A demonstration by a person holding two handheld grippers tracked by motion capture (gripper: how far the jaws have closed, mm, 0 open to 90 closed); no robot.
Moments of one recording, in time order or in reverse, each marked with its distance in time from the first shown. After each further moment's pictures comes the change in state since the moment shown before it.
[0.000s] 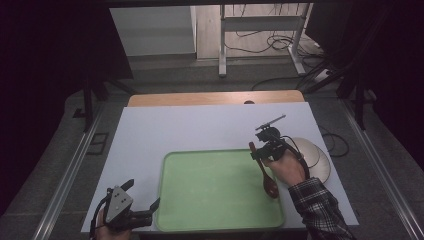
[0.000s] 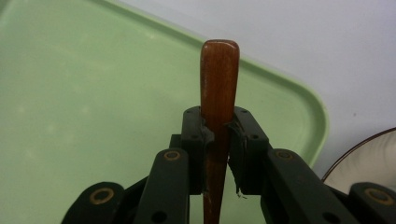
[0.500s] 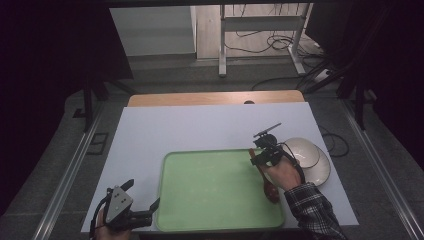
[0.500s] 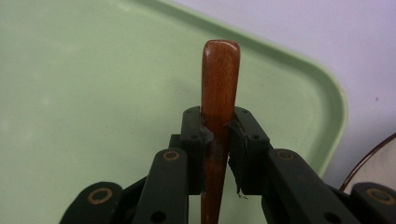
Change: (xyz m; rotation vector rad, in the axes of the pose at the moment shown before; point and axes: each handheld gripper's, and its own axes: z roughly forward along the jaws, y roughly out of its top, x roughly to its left) left arm 0.000 0.000 0.000 0.001 0.000 0.002; right arm -0.005 -0.013 0.030 0.037 -0.036 0.004
